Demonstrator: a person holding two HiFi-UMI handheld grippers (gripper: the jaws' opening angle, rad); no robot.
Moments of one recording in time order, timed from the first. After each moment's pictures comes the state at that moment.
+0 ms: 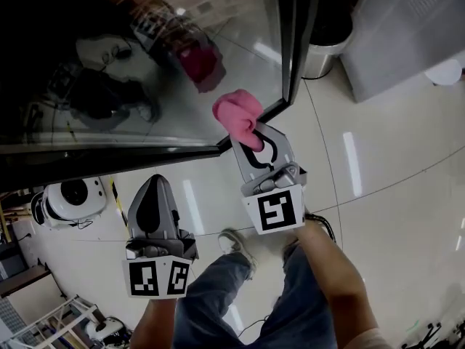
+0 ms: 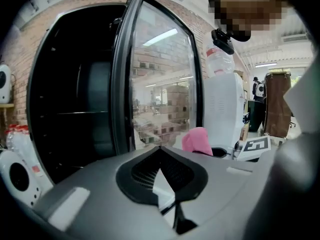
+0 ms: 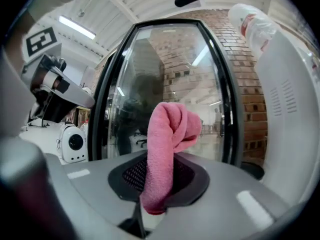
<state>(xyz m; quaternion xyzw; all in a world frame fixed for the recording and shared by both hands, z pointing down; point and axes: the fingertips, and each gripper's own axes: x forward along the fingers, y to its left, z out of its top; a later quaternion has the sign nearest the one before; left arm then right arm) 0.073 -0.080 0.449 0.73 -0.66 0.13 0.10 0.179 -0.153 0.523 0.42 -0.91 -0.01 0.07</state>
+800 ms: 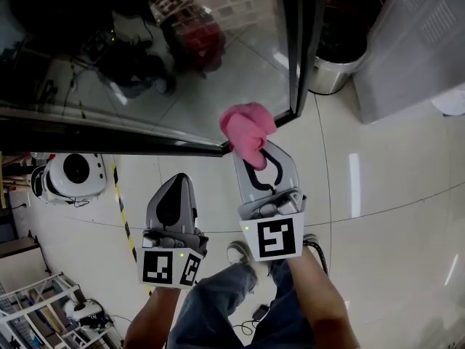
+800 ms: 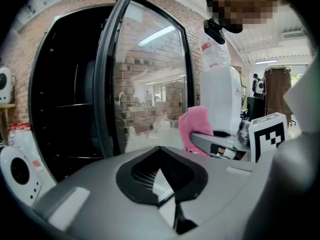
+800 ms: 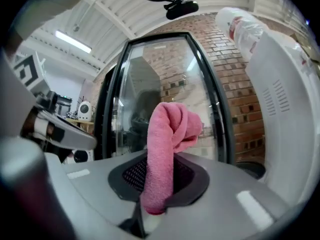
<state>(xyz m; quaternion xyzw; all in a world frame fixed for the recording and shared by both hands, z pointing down) 0.107 -0.061 0.479 0.72 -0.67 0.14 0.11 0.193 -0.119 0.499 0.40 -0.92 0.02 0.06</state>
